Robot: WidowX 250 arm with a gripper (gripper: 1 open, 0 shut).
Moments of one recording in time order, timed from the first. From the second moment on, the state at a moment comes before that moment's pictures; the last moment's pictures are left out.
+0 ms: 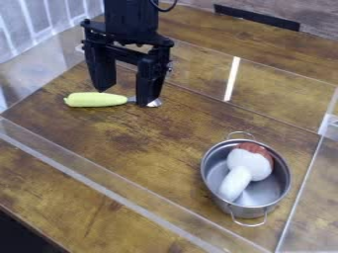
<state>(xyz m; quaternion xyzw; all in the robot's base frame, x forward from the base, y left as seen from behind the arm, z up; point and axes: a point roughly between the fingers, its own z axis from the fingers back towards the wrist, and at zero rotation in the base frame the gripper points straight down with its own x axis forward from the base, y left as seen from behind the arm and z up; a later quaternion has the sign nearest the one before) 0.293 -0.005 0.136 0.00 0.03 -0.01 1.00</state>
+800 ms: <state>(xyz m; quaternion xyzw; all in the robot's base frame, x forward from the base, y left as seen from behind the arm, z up) 0.300 -0.086 0.083 0.00 0.06 -0.07 1.00</state>
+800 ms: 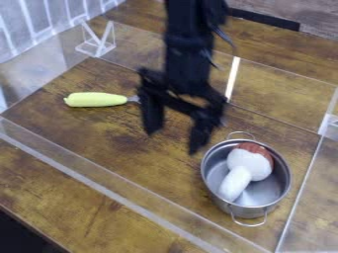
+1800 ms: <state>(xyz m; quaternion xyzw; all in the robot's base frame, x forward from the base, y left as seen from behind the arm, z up) 0.319 -0.122 0.056 0.00 0.02 -0.17 0.98</state>
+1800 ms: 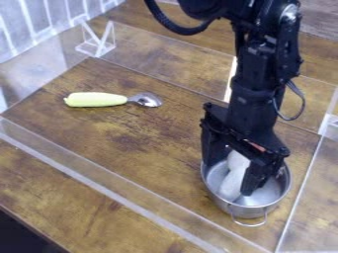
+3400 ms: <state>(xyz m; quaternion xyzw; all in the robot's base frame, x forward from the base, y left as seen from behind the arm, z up) 0.328 -0.116 0.026 0.00 0.01 -0.14 0.99</state>
